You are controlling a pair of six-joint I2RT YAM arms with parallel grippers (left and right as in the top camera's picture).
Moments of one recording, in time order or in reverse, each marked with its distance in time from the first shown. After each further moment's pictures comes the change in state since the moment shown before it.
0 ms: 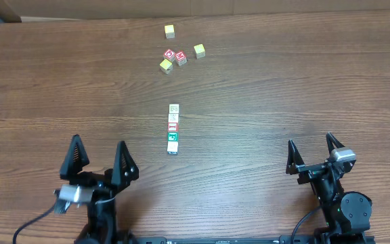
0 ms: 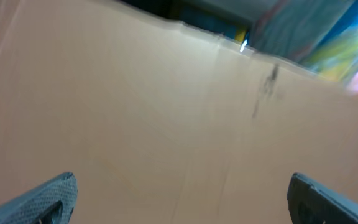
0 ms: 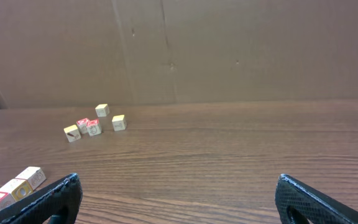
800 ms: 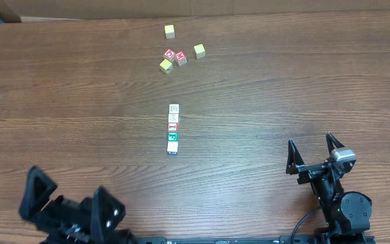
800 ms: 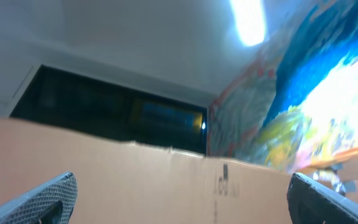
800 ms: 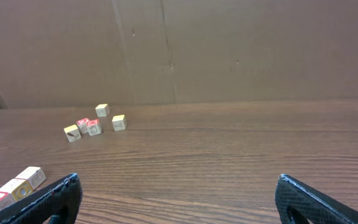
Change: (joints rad) left arm 0.013 0.000 0.299 0.144 0.038 -0.003; right arm 0.000 0.000 0.000 0.000 0.000 0.000
